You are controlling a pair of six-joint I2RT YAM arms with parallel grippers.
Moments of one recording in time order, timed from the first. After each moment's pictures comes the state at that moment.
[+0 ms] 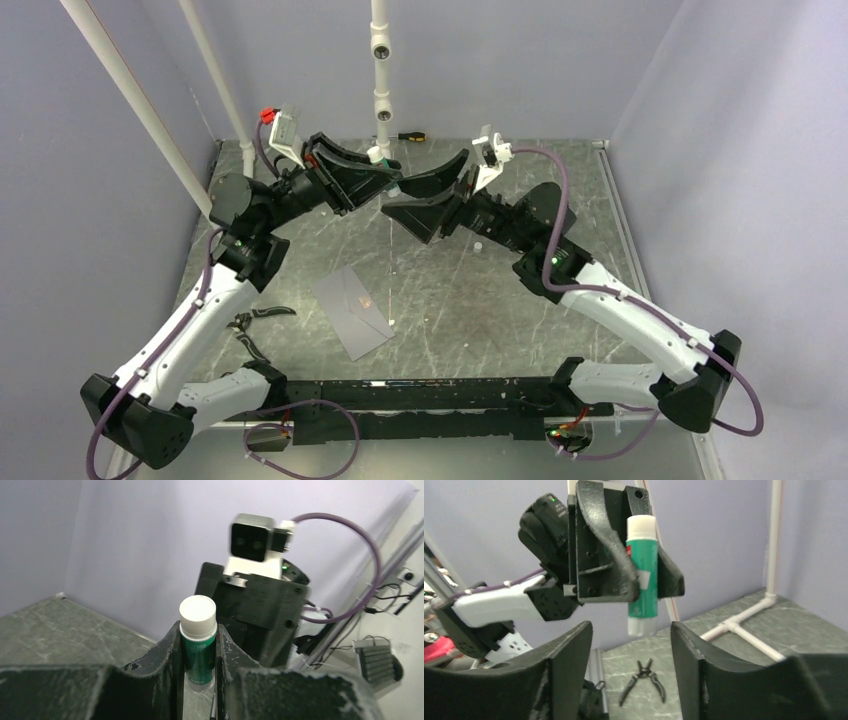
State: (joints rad) left arm -0.49 1.07 1.12 0.52 0.68 -0.83; right arm 0.85 1.16 1.14 0.41 -0.37 0.45
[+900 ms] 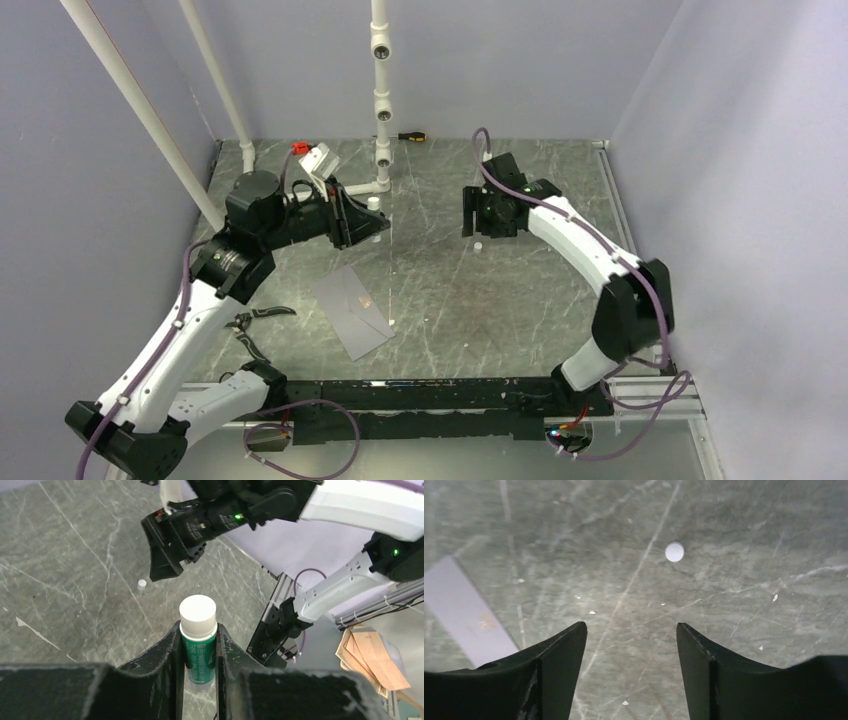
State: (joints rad) left arm -0.48 0.97 1.14 -0.29 0.61 -0.37; right arm 0.45 1.53 1.32 -0.73 0.02 0.43
